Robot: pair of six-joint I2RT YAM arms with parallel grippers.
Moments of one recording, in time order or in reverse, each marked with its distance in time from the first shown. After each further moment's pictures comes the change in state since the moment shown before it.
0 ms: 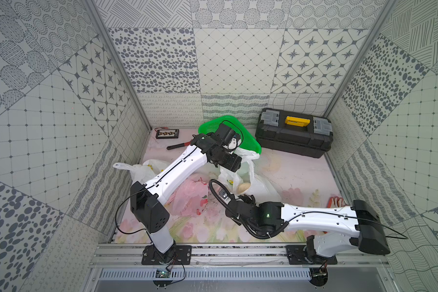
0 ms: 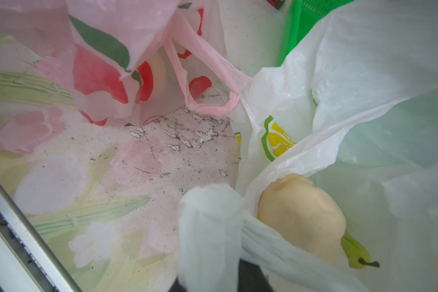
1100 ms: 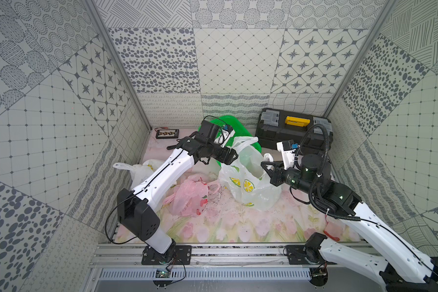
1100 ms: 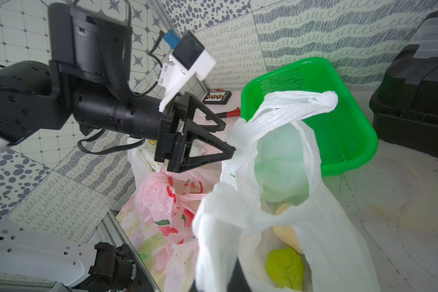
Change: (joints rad) left arm 0.115 -0.083 -0.175 0.326 0.165 0.143; right arm -0.640 -0.478 0.035 0.066 -0.640 0.237
